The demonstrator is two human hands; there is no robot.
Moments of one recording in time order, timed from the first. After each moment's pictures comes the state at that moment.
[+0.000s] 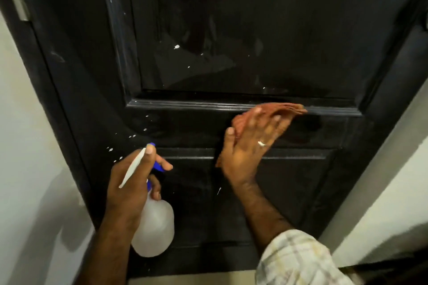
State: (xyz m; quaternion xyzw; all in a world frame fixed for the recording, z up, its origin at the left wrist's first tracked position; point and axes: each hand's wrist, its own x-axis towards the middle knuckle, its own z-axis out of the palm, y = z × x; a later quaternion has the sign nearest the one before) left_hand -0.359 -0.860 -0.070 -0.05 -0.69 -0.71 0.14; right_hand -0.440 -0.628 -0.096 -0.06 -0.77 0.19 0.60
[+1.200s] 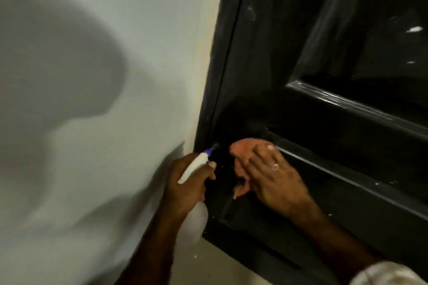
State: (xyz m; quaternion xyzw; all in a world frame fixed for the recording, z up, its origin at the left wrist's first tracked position) left_hand -0.356 -0.986 -0.177 0.16 -0.64 -0.74 0.17; right_hand -0.474 -0.753 -0.178 0.45 -0.82 -0.15 0.32
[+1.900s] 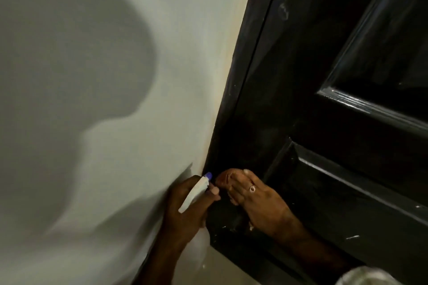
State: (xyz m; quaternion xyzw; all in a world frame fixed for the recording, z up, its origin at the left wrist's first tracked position) left_hand -0.345 -1.009 -0.232 0.17 -0.67 -0.70 0.21; right_hand -0.483 -0.800 -0.245 0.53 -0.77 -0.29 0.18
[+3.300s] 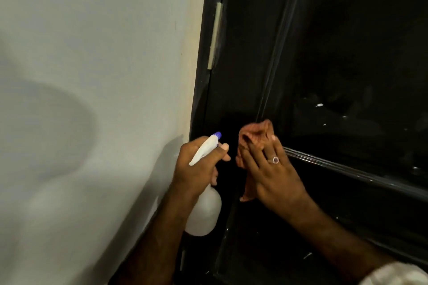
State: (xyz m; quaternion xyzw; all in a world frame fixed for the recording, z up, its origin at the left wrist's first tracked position) left_hand -0.385 -0.970 -0.005 0.00 -0.68 -0.69 0.24; right_hand -0.458 -0.761 -0.019 0.34 -0.84 -0.22 0.37
